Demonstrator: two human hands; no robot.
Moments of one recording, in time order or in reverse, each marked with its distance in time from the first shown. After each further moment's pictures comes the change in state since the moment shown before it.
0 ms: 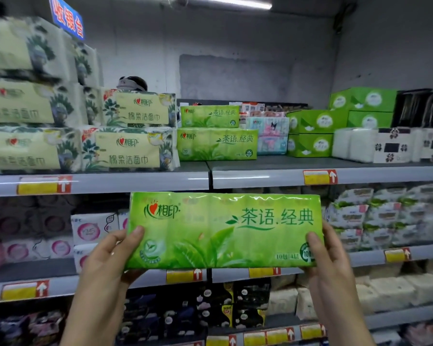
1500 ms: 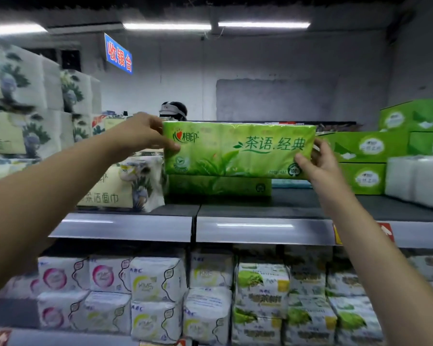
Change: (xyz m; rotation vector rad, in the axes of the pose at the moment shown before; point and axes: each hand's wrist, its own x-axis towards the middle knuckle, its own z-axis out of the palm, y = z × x) left_hand 0.252 0.104 0.150 1.033 -0.296 0.319; right_hand 0.324 -0.012 0.035 -0.234 -0.290 -0.269
